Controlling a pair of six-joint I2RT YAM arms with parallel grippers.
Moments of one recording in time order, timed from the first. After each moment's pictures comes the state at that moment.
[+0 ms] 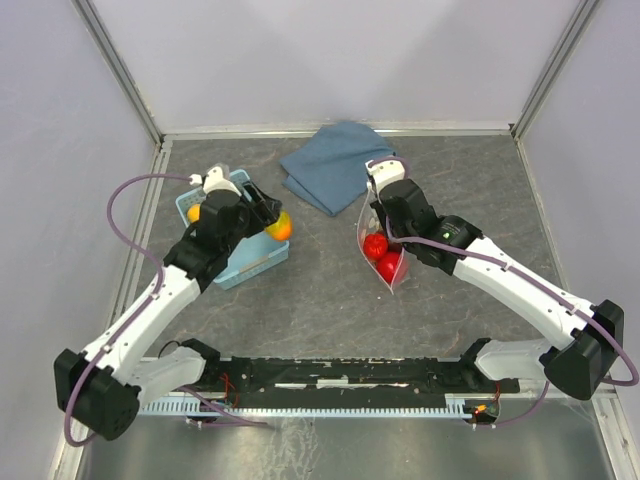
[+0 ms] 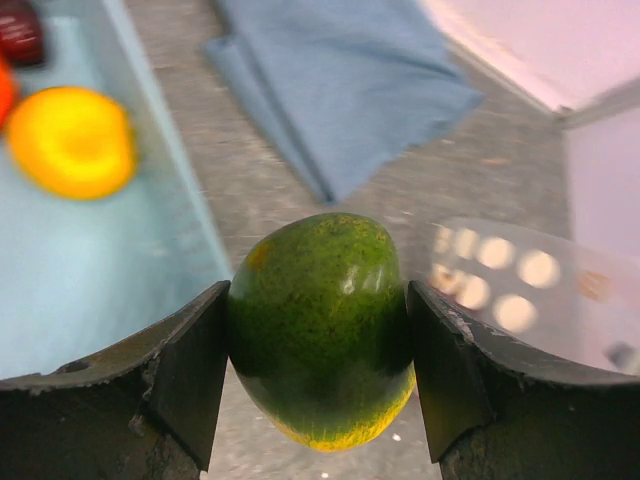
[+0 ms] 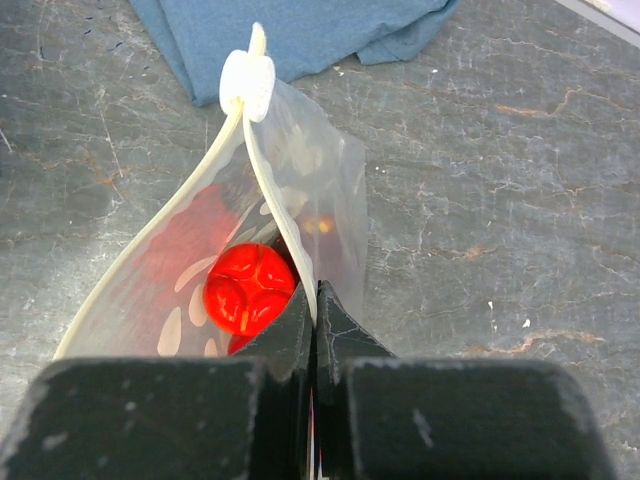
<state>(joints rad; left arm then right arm) -0.43 1.06 0.88 -0.29 -0.23 -0.76 0.77 1.27 1.17 -0.52 0.48 0.07</state>
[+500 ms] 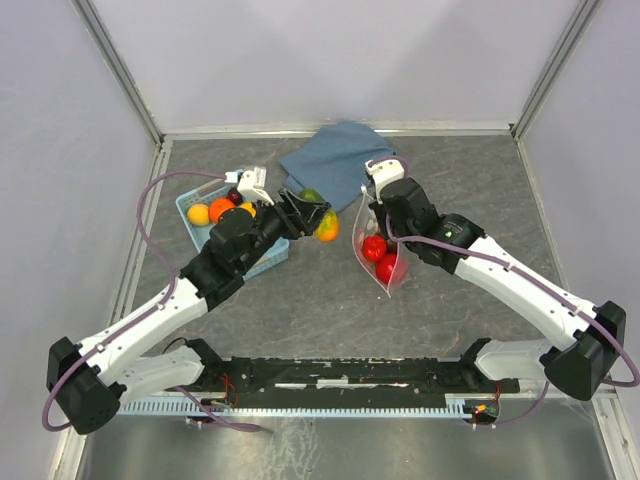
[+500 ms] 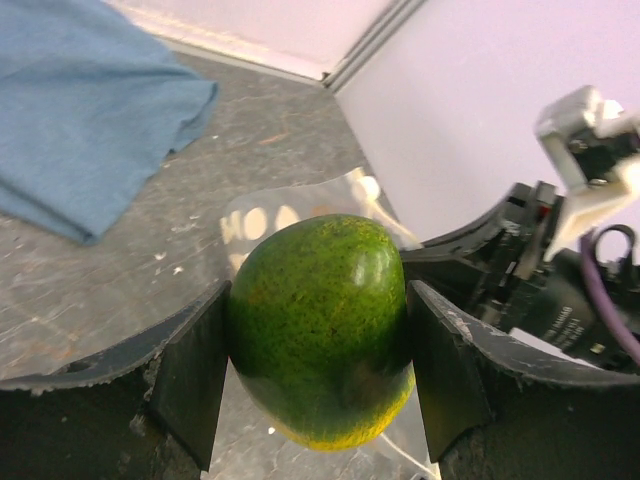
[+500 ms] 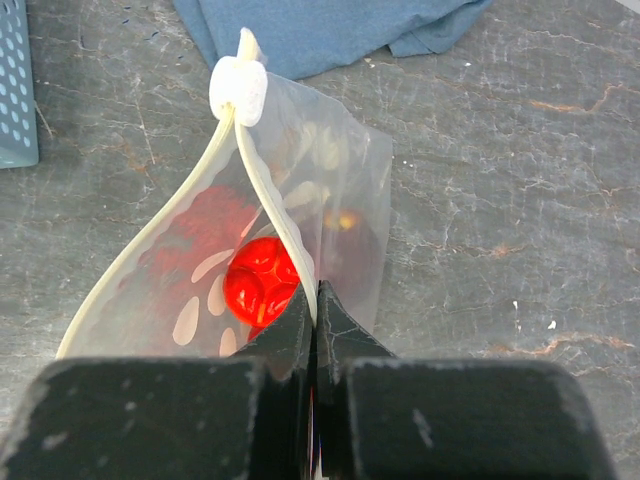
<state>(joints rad) -0.73 1.00 0.81 0.13 -0.13 -0.69 0.77 1.27 1.20 -0.56 0.41 0.10</state>
